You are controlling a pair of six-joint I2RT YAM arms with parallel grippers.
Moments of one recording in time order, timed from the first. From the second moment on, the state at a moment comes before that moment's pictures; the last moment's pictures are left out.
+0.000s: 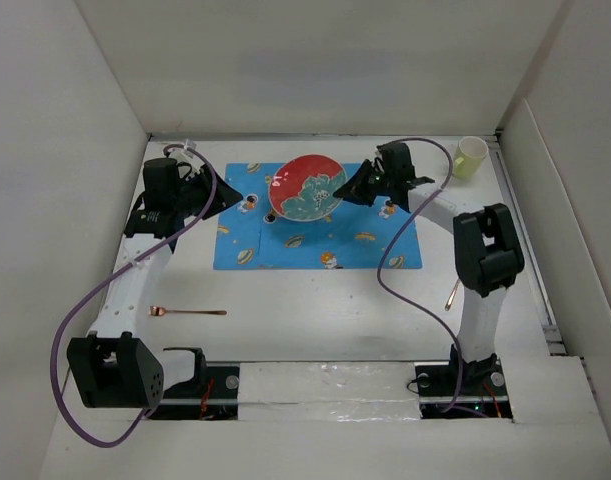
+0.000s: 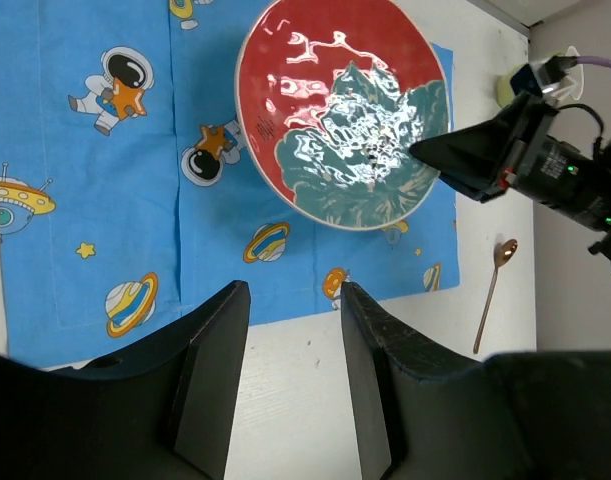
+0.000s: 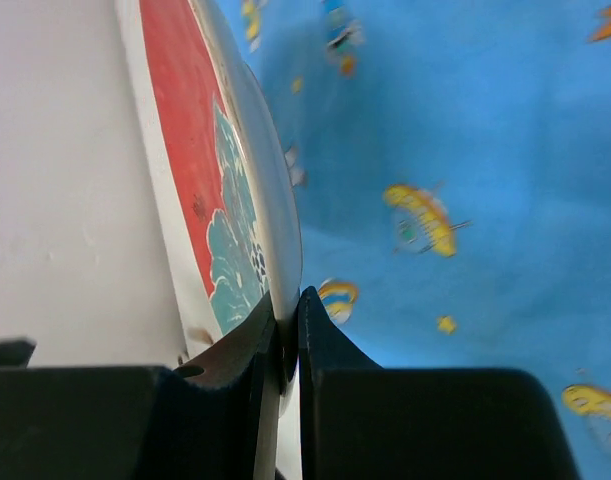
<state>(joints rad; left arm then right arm) -0.03 1.20 1.08 -0.42 0.42 -0.53 0.34 1.94 1.39 -0.04 -0.49 0.92</state>
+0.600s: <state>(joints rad) -0.03 1.21 1.07 -0.41 0.41 -0.54 0.31 2.08 1.34 0.02 -0.49 1.05</state>
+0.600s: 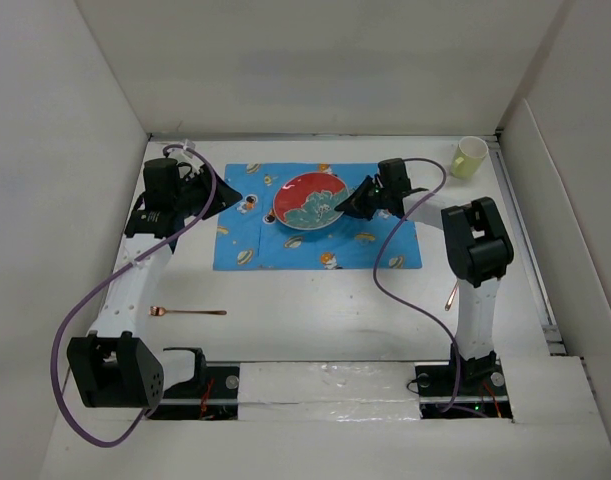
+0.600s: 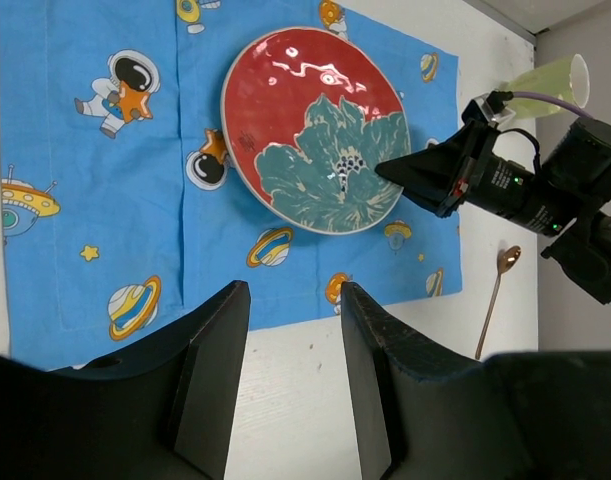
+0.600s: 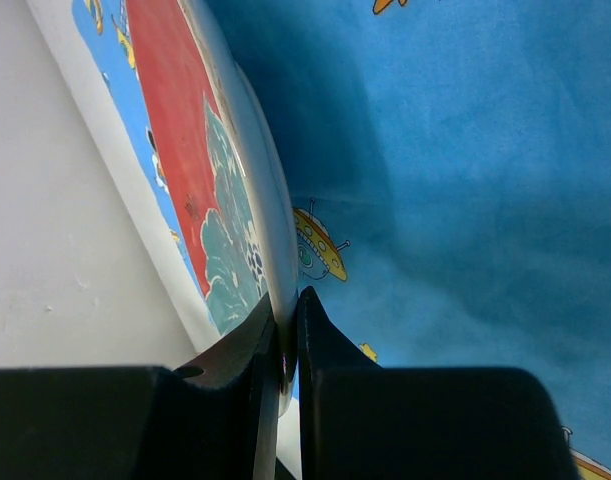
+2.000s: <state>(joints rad) -0.09 0.91 1.23 -0.63 0.38 -0.69 0.52 1.83 1.47 -0.25 -0.29 0.67</state>
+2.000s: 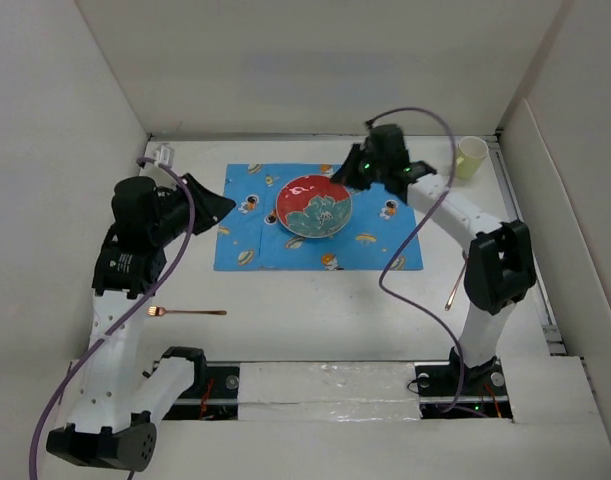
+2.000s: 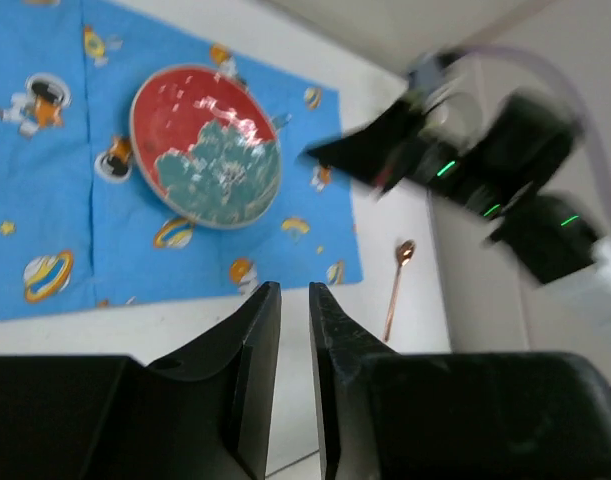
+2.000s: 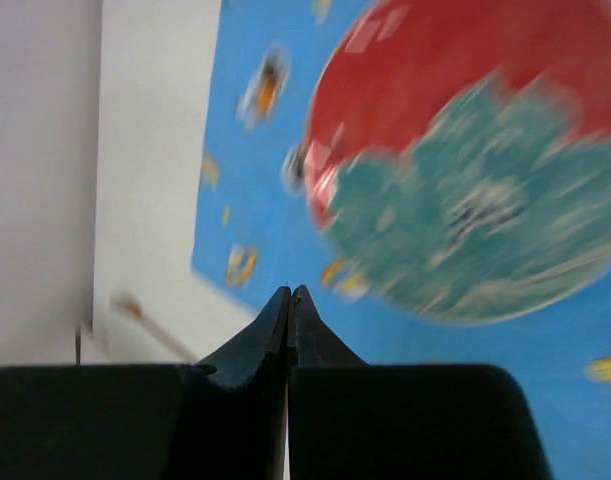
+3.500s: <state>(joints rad) -0.46 1.32 1.15 -0.59 0.02 -0.28 -0.22 2.38 2.28 -0.79 0.25 0.89</state>
